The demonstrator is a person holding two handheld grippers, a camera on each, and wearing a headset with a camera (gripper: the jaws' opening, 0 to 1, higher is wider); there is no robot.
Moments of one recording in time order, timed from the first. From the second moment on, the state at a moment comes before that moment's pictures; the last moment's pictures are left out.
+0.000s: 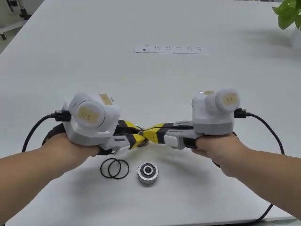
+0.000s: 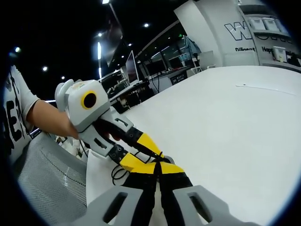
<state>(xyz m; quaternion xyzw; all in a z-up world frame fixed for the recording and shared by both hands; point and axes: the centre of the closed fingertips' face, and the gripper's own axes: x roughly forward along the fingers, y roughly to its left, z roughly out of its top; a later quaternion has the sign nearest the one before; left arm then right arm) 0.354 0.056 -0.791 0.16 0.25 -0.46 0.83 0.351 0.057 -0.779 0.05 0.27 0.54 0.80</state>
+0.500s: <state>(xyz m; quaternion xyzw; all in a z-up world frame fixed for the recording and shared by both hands) 0.339 0.059 -0.771 0.13 0.25 -0.49 0.83 0.348 0.062 -0.769 0.07 0.27 0.54 0.79</state>
